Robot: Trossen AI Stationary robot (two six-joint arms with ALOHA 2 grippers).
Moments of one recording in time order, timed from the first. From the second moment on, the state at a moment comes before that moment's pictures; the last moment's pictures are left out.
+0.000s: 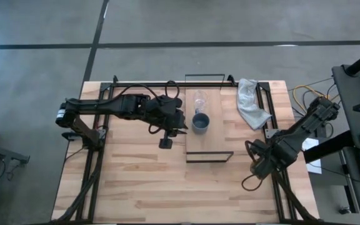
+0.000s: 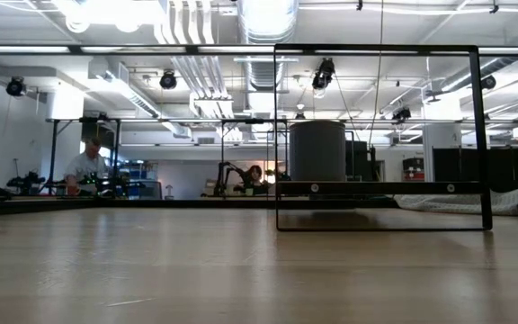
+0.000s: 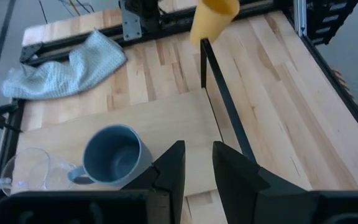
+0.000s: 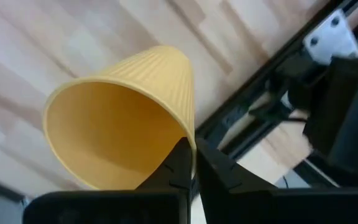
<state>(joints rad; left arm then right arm) -0.04 1.60 1.75 -0.82 0.05 0.19 0.72 1.29 1.16 -1.57 -0.06 1.48</state>
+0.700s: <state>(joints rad) -0.04 1.57 1.75 -0.82 0.05 0.16 0.42 1.24 1.14 -1.57 0.30 1.29</state>
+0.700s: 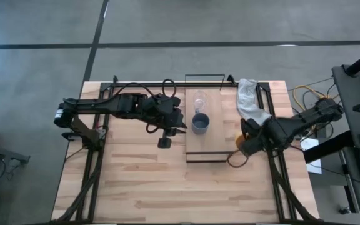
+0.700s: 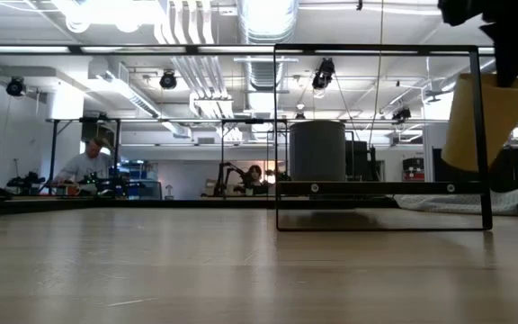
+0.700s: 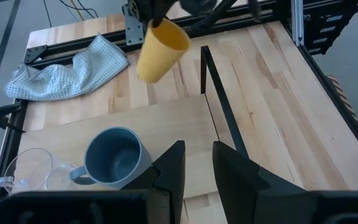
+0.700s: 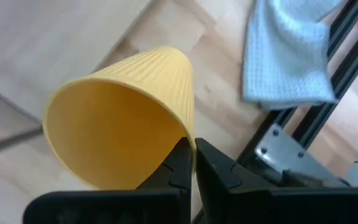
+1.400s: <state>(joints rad) -0.03 1.57 1.75 -0.87 -0.14 0.12 0.12 1.33 1.44 -1.36 0.22 0.68</state>
